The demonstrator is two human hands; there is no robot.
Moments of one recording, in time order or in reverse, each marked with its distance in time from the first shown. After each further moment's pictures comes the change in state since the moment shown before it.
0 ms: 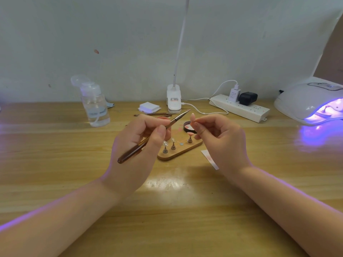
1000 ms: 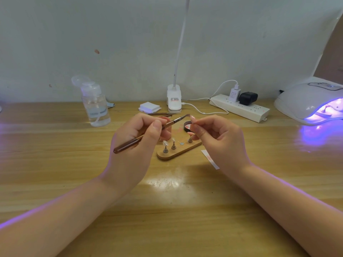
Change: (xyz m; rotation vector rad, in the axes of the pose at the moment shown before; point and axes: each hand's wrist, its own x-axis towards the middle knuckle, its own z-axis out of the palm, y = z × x) left_hand 0.003 0.002 0.002 -0.032 0.016 -0.070; right_hand 0.000 0.005 -0.002 0.081 -0.075 0.021
